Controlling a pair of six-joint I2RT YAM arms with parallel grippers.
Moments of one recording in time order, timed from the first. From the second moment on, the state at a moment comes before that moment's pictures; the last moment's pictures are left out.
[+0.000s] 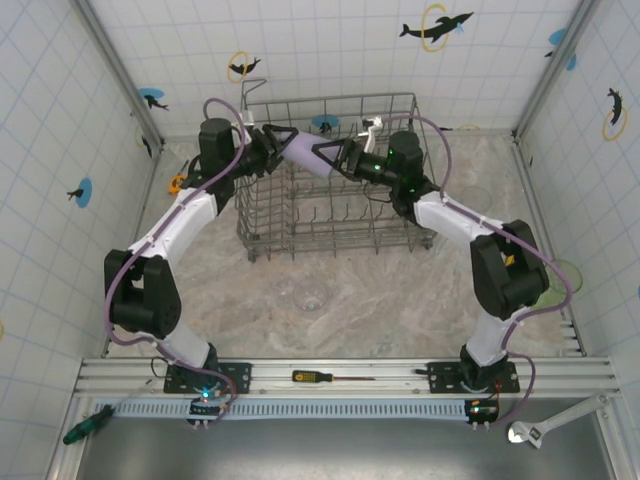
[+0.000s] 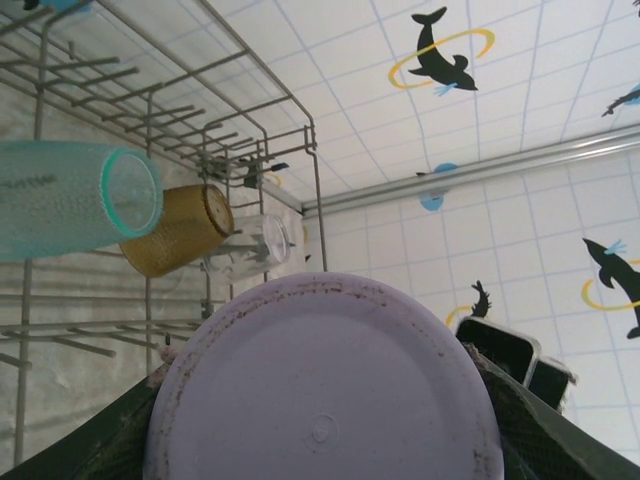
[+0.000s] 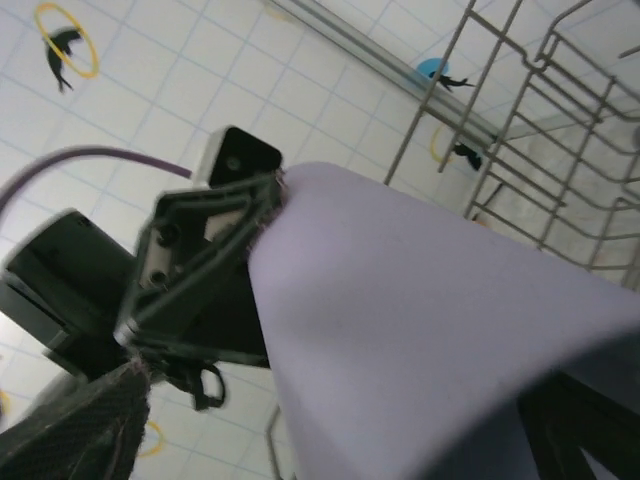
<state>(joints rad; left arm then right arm) -0.26 1.62 1.30 0.04 0.62 -1.05 0.50 1.77 1.25 0.50 -0.68 0.98</state>
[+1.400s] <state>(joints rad) -0.43 1.72 1.64 -0.47 -0.17 -0.46 0.35 1.29 0.92 -0.14 -0.37 0.46</state>
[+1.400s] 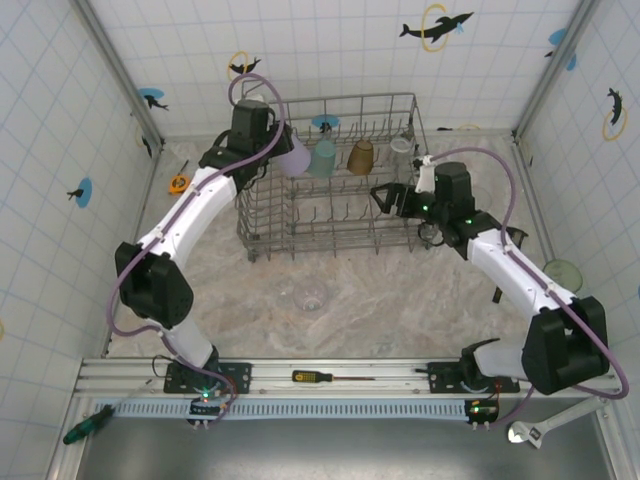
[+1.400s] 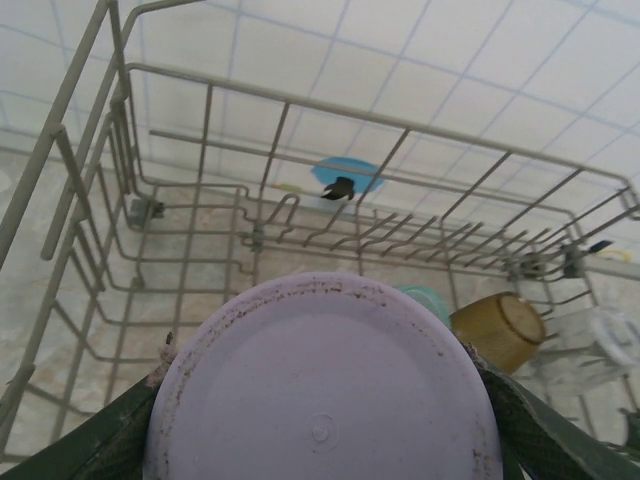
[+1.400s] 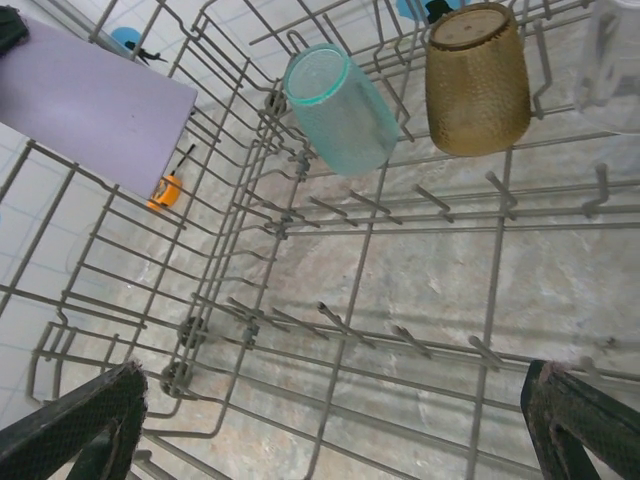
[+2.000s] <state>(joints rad) -0.51 1.80 1.66 -0.51 -0.25 -0.45 0.31 1.17 0.80 -0.19 -0.38 0.39</state>
